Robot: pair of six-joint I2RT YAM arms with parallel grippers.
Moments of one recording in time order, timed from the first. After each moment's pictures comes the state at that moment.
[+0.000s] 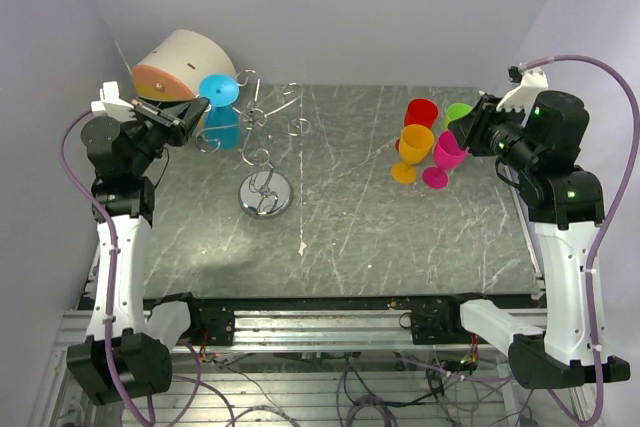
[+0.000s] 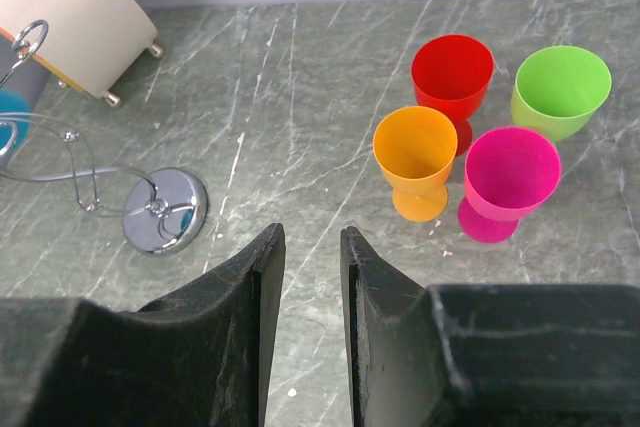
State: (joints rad) left arm 0.17 1.00 0.97 0.13 0.60 -1.36; right arm 0.10 1.04 1.56 -0.83 -0.19 0.19
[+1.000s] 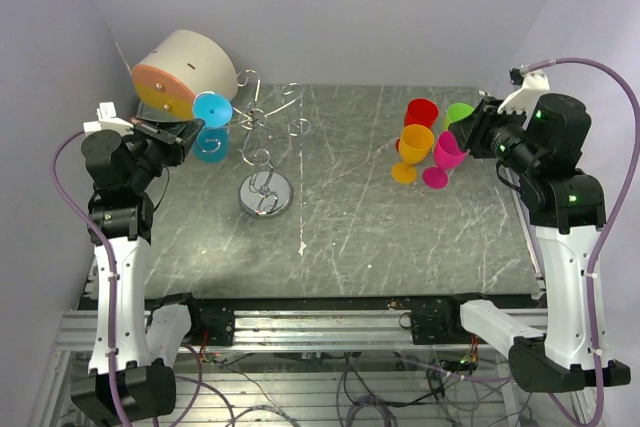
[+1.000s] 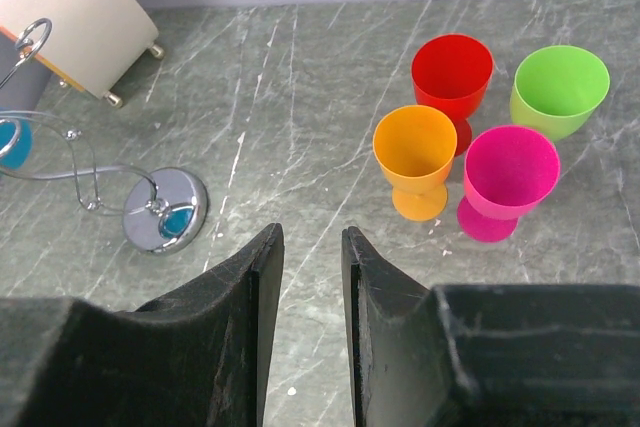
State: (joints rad) left arm 0.17 0.87 0.96 -0.15 0.48 -1.21; right arm 0.10 1.03 1.55 -0.83 -0.19 0.18
